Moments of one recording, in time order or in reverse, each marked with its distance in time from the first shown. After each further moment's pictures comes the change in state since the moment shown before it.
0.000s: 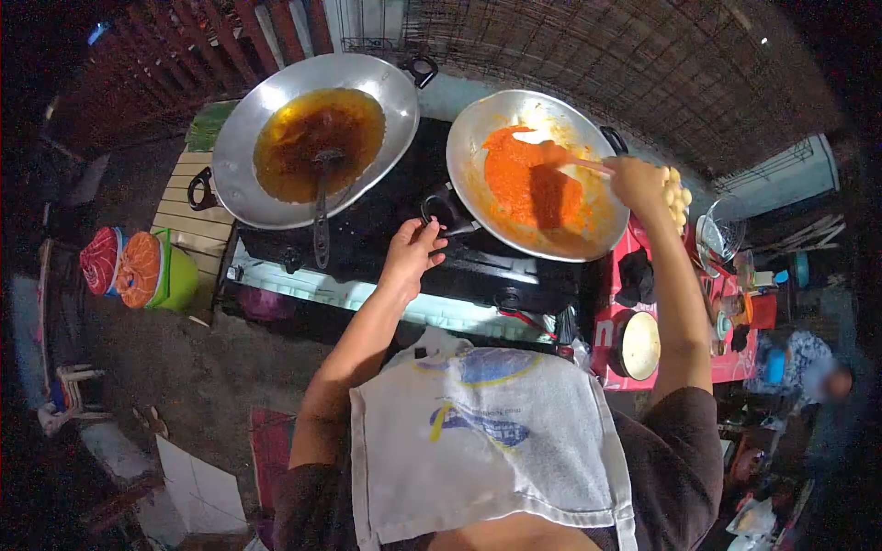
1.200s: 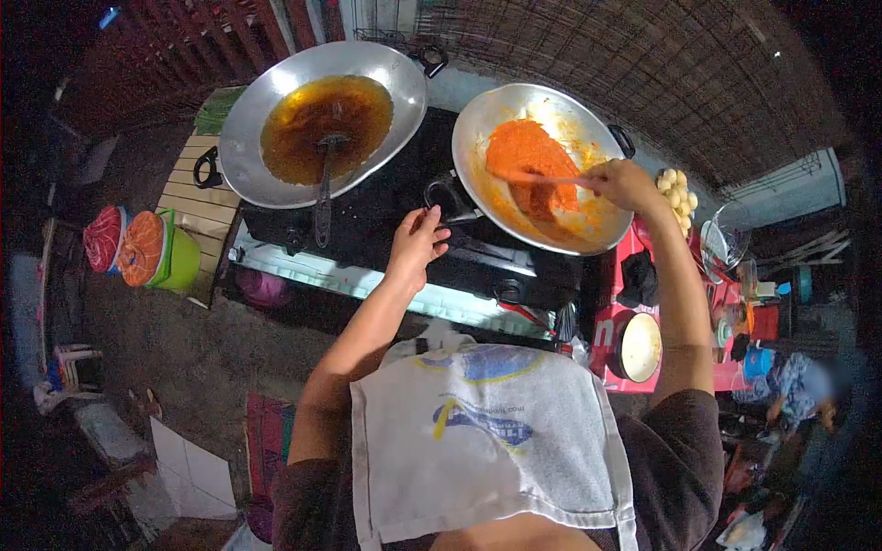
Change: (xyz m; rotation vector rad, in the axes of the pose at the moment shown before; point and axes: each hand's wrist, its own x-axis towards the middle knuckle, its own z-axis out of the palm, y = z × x) left_hand -0.007 -0.008 0.007 -0.067 0.107 -0.012; right_hand -0.022 -0.030 -0.053 0.563 -0.170 -0.341
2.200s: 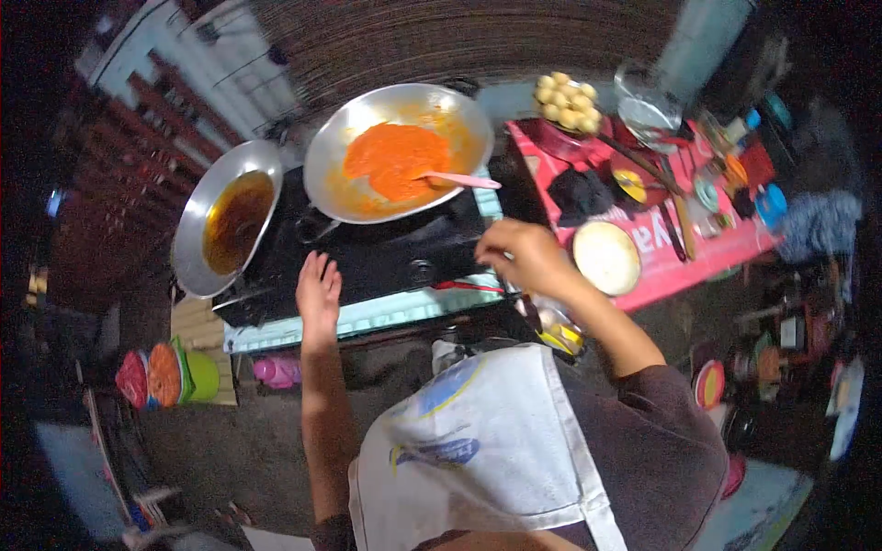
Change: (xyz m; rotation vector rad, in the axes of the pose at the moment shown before) left_hand -0.024 -0.040 -0.001 -0.100 0.009 0.208; right_hand -0.218 -0.034 0.097 0.531 0.560 -0.085
